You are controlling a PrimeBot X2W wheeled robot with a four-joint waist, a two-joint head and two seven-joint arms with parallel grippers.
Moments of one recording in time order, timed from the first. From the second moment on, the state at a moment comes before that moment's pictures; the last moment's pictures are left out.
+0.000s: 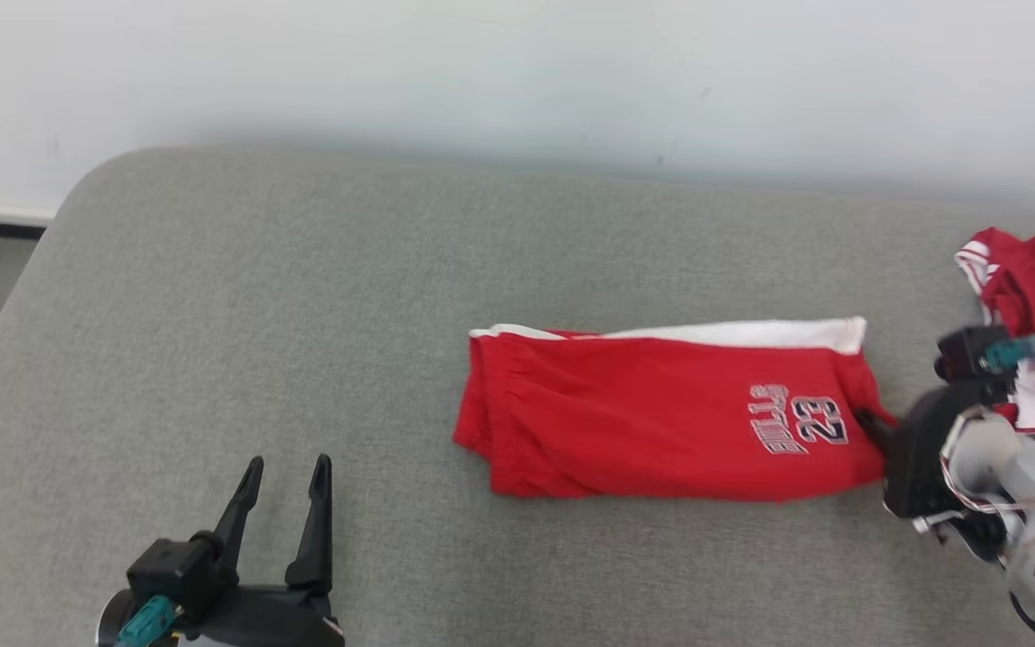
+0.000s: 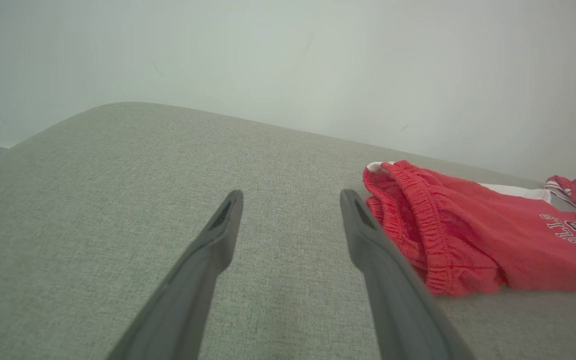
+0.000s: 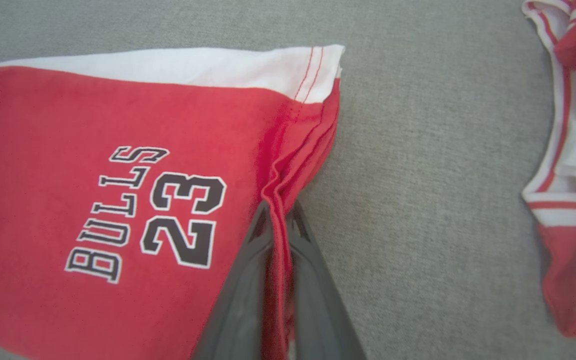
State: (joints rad) left arm -0.18 0.11 -0.13 0.35 -0.35 -0.13 -0.26; right arm -0.77 -0.59 0.92 0.90 1.10 0.13 0.18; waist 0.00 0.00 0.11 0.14
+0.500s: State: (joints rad) left arm -0.12 0.11 -0.11 0.33 -0.36 -0.13 -0.26; right arm -0.72 -0.63 0.93 0.85 1.12 0.13 0.17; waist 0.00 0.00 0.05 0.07
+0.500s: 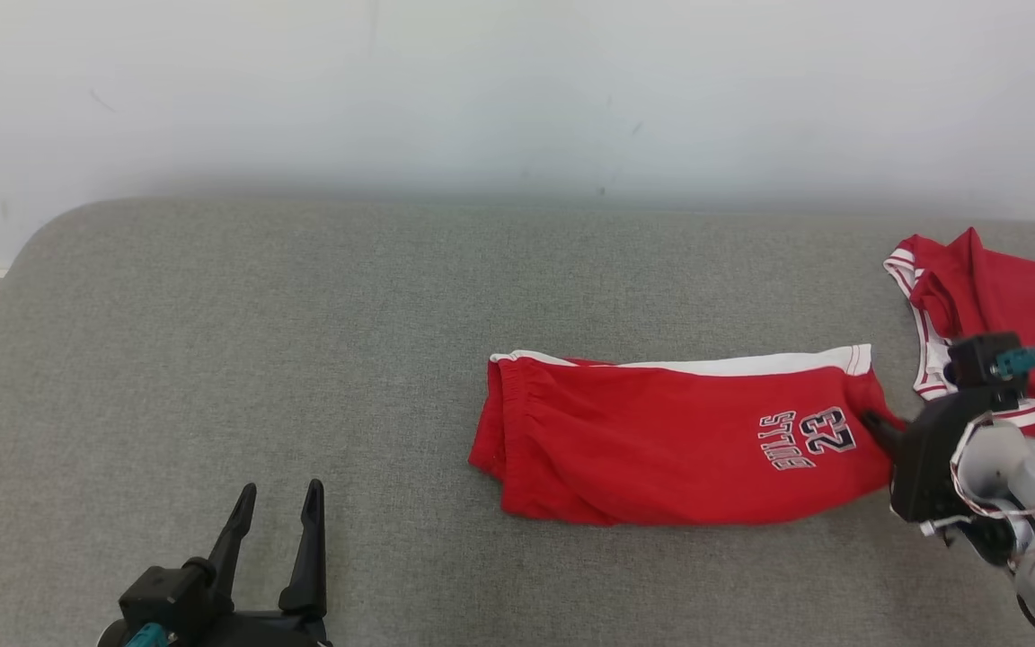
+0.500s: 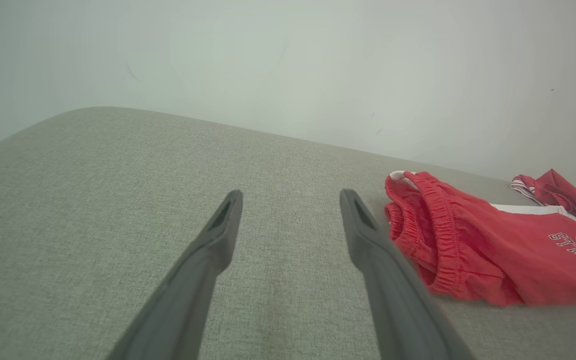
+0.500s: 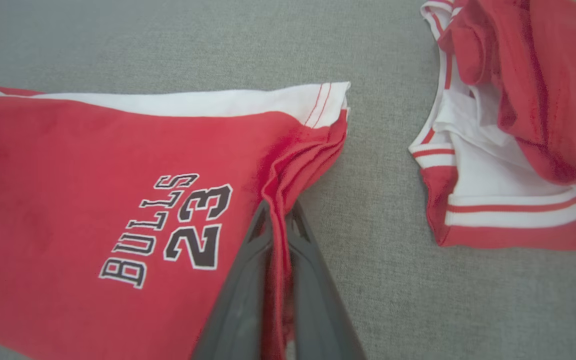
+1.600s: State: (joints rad) left arm -0.15 0.07 -0.16 0.34 -0.37 -0.13 -0.26; right arm -0.78 -0.30 0.91 0.70 1.02 0.13 0.16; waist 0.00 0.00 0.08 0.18
